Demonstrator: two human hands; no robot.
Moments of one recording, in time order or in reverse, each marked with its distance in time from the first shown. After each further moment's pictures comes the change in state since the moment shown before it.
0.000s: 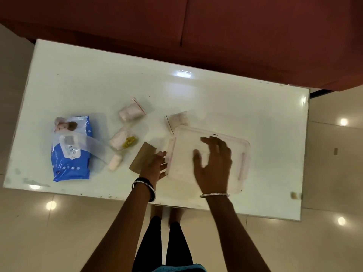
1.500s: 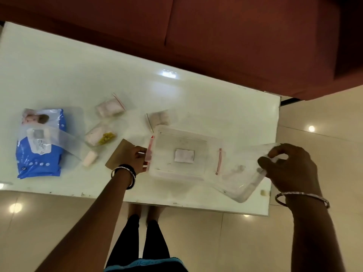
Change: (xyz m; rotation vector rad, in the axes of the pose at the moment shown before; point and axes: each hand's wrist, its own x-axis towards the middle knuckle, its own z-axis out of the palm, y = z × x) left_hand 0.034 0.004 0.002 0.226 0.000 -0.012; right_hand 0.051 0.032 -0.198 -0.236 -0.095 0.327
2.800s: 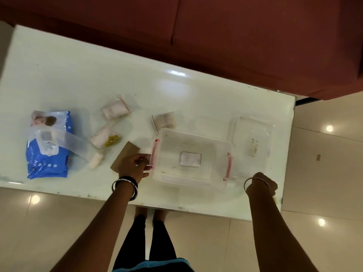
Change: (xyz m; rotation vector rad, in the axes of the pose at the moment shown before) left_hand -0.014 -0.015 0.003 -0.034 0.179 0.120; right_hand 0.066 0.110 0.151 0.501 0.153 0.865
